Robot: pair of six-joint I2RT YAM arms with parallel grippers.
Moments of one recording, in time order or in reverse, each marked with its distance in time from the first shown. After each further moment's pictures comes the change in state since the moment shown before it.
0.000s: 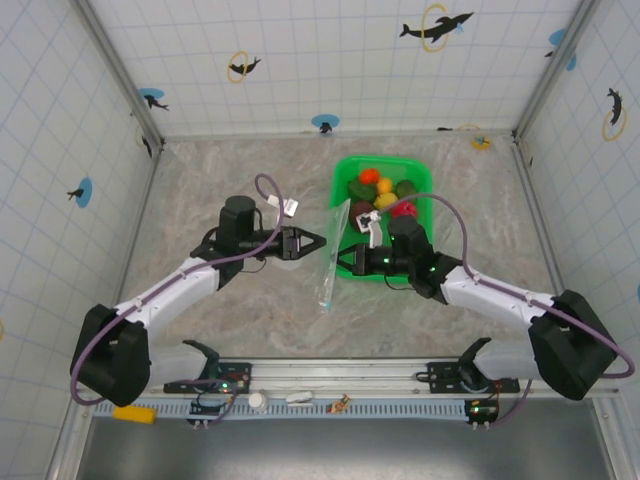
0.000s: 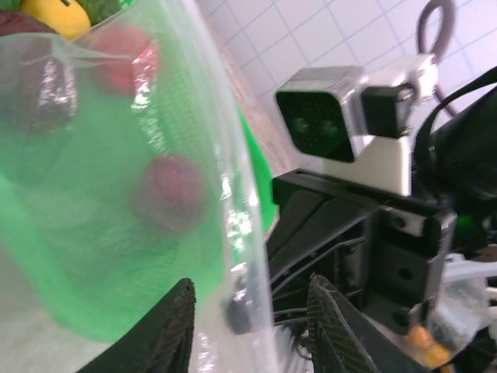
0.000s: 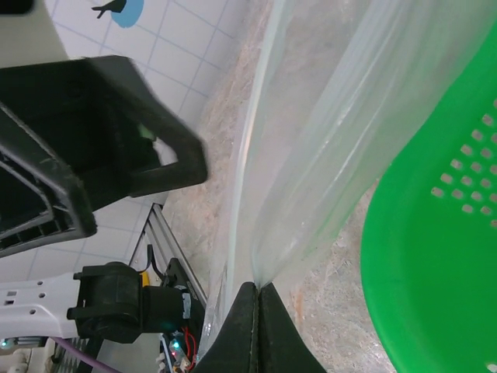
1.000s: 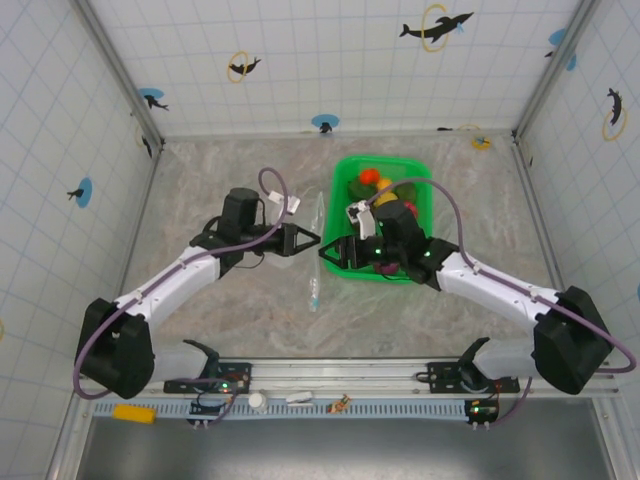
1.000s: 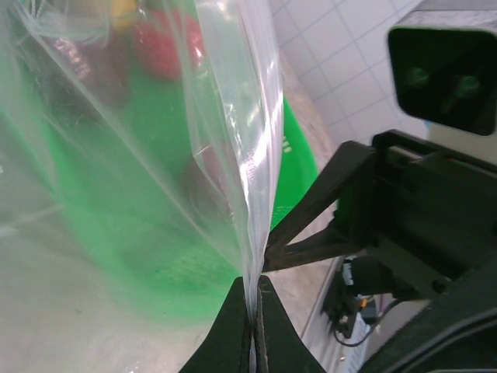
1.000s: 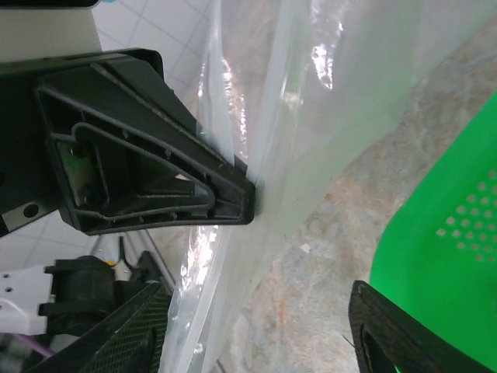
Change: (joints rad) left arm 0.018 0.044 0.094 -0.197 -0.027 0.143; right arm 0.033 0.040 0.187 -0.241 0.053 -0.142
